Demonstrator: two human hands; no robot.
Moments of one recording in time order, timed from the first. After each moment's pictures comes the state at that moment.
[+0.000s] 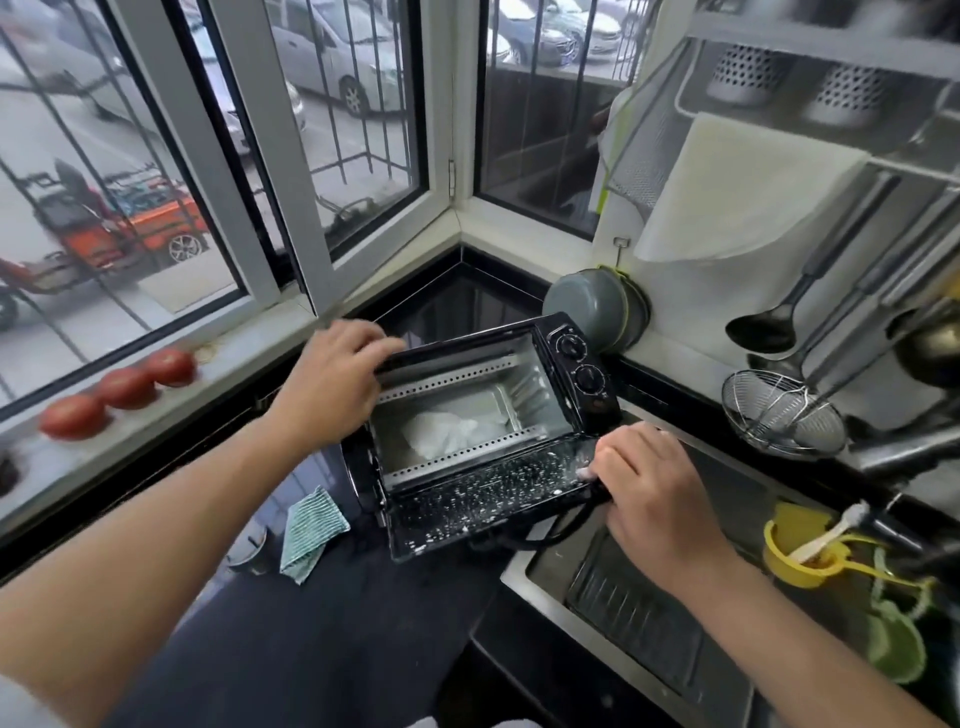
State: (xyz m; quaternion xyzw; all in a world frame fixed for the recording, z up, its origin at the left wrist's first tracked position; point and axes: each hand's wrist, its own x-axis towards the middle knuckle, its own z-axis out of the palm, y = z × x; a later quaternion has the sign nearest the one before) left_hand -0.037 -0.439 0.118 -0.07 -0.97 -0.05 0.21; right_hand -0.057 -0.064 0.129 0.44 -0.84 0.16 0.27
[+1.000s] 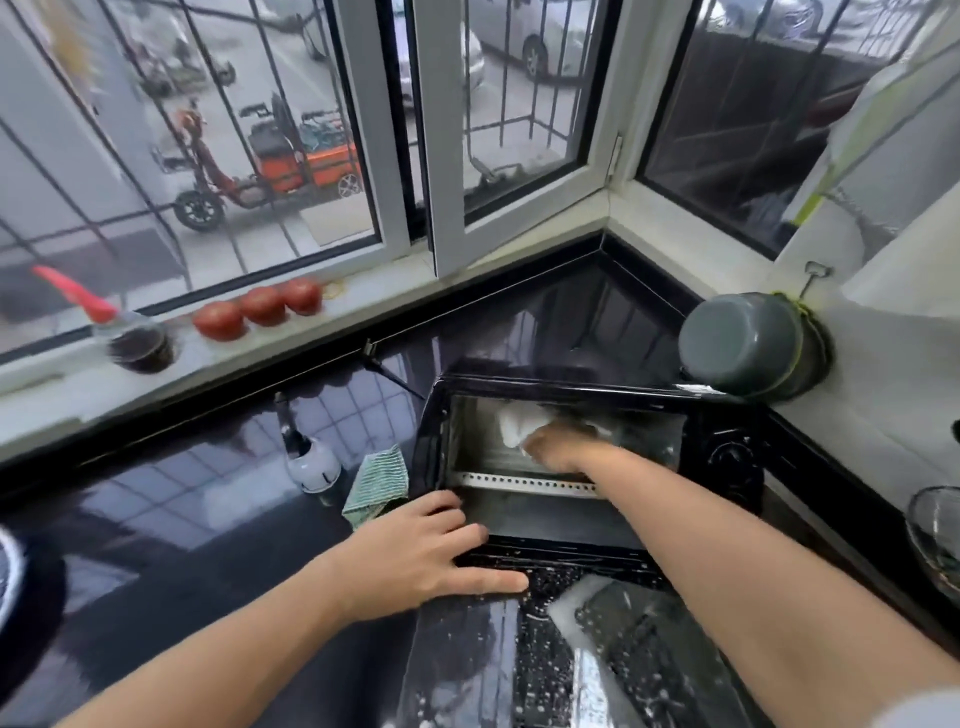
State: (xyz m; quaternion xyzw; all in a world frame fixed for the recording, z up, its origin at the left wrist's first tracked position) left_hand 0.081 -0.360 0.022 -0.27 -0.96 0.10 0.09; right_hand -0.178 -0.263 0.022 0.46 -0.82 -0.08 -0.31
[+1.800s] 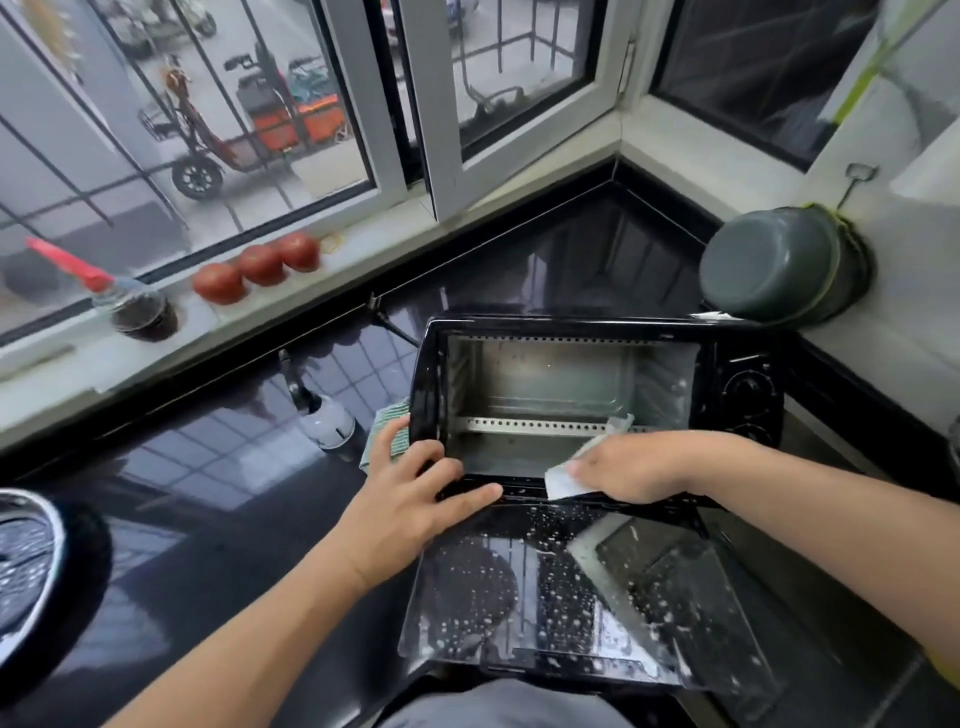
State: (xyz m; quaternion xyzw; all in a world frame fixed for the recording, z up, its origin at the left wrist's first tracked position) left_hand 0.103 -0.358 0.001 -0.06 -0.97 0.04 0.23; right_hand -0.128 -0.177 0.083 0.50 -0.74 -0.14 -0.42
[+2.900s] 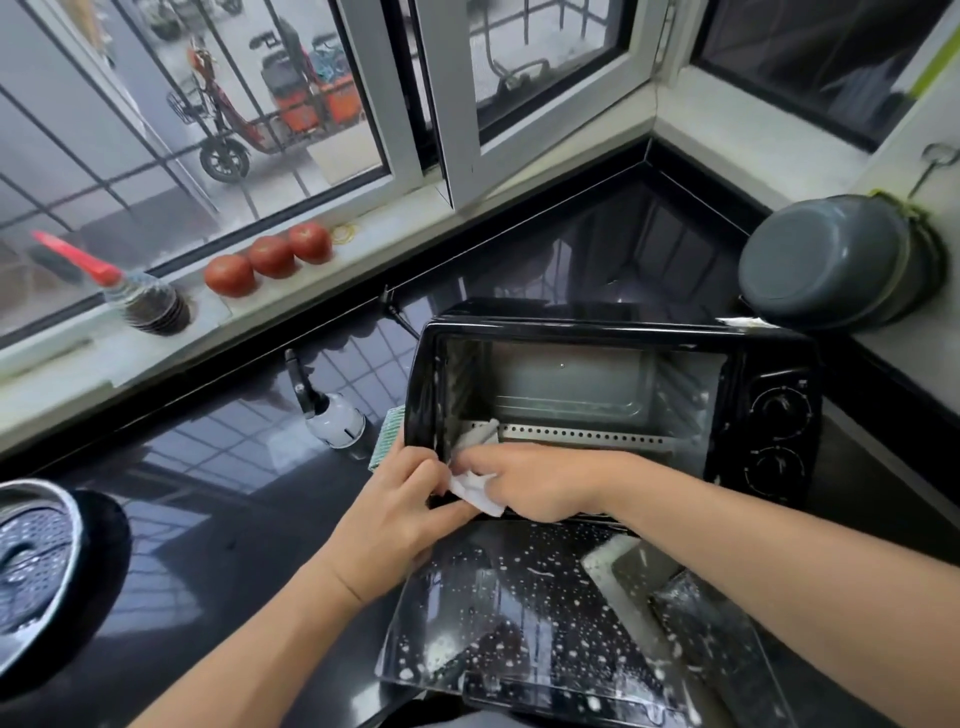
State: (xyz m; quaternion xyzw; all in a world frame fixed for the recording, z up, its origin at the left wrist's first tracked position) left_hand 0.100 -0.356 0.015 -0.04 -0.98 -0.06 0.20; right_hand -0.090 -0.252 0.059 0.51 -0.67 0.10 -0.53
